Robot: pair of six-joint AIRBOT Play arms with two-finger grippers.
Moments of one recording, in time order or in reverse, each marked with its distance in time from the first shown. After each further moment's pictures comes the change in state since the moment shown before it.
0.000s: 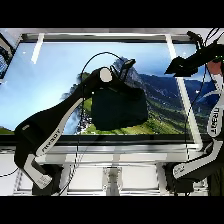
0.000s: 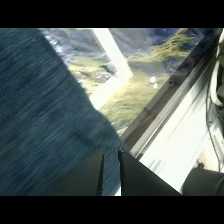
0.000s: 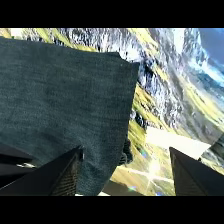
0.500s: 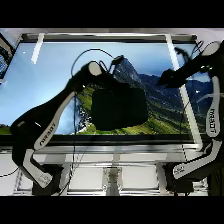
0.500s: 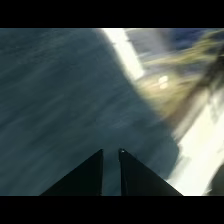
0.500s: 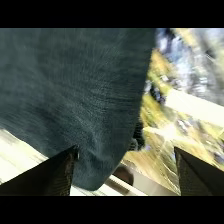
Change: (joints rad) left arm 0.173 0.001 0.000 0.072 -0.146 0.014; right arm 0.061 0.000 -0.289 0.036 -0.072 -0.111
